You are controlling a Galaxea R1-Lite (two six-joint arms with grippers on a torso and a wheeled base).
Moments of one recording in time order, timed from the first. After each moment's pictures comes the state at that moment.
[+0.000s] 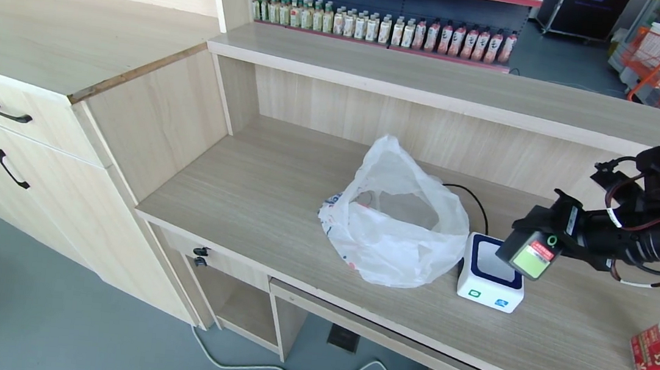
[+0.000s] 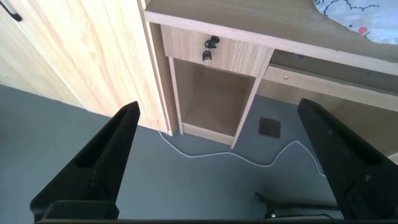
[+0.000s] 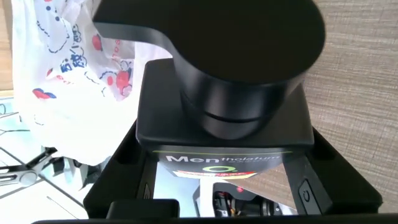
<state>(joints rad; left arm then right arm) -0.05 0.08 0.00 0.00 0.00 0.00 -0.05 1.76 -1.16 0.07 0.38 0.38</state>
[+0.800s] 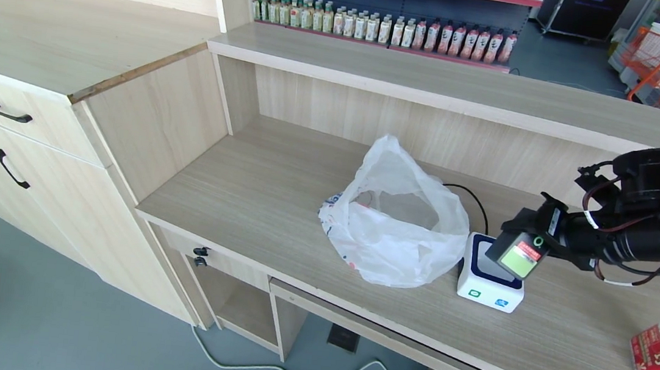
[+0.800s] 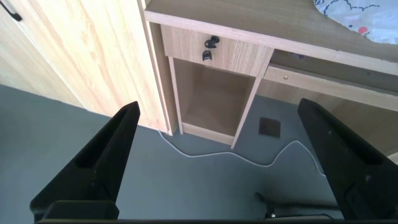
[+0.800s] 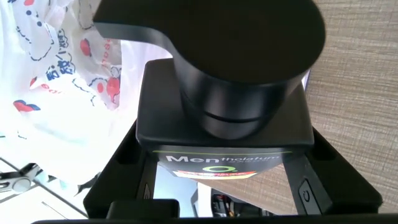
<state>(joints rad) -0.05 0.08 0.00 0.00 0.00 0.00 -0.02 1.81 -1.17 0.03 0.34 0.40</state>
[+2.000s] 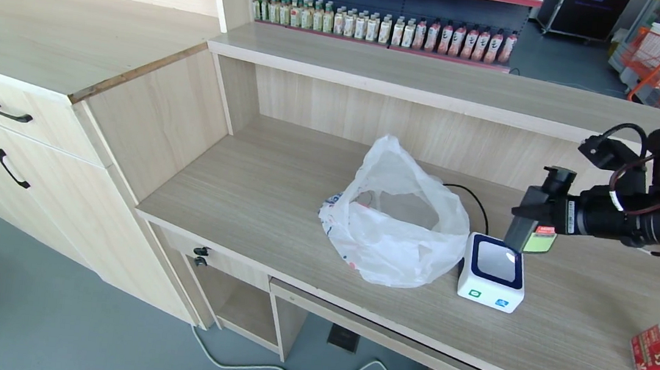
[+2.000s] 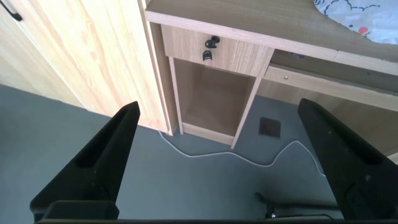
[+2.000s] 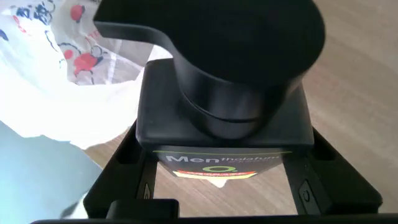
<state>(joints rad) -0.05 0.08 0.00 0.00 0.00 0.00 -0.03 1.71 -1.17 -0.03 0.34 -0.18</state>
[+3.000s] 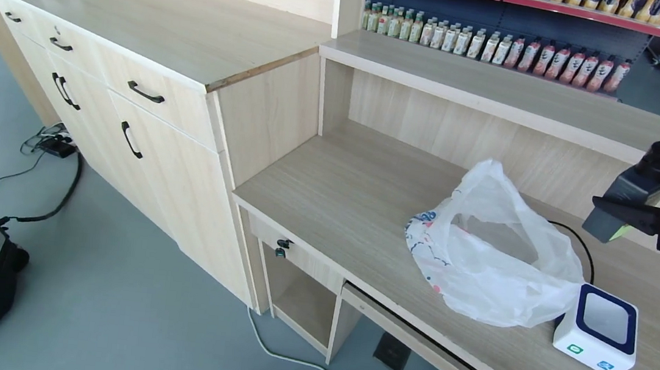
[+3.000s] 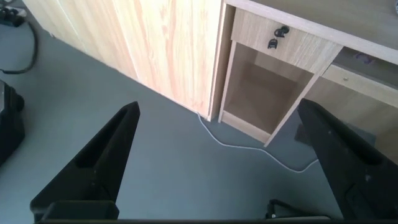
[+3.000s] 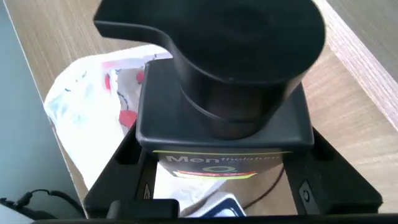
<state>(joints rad) -0.05 0.08 0.00 0.00 0.00 0.00 -0.19 1.41 -0.93 -0.25 0.51 -0.53</state>
